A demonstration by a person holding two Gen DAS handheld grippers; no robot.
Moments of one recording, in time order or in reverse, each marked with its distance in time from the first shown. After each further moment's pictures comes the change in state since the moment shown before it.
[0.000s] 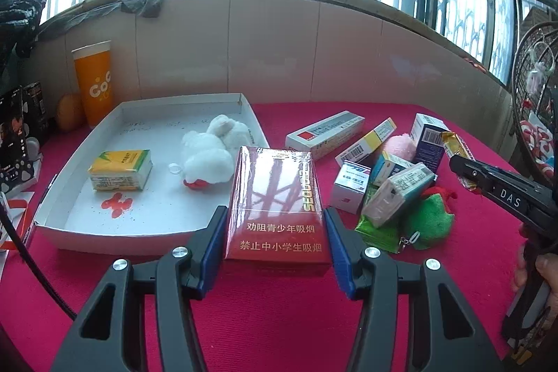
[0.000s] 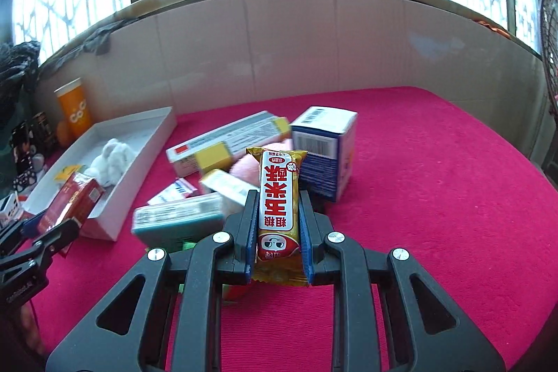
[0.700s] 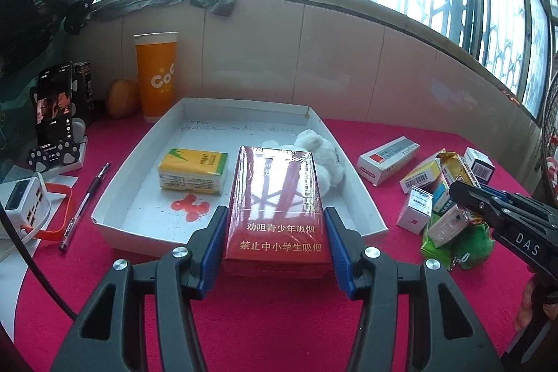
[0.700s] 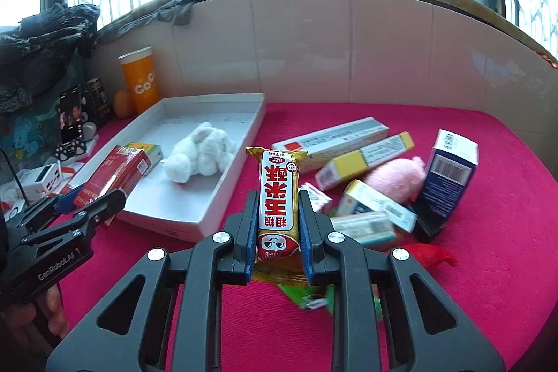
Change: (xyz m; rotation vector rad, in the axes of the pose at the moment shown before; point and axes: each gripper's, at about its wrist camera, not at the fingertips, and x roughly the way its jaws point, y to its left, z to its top) left arm -0.014 0.067 0.006 -0.120 -0.039 0.122; right arm 0.011 0.103 0.006 -0.145 0.039 0.192
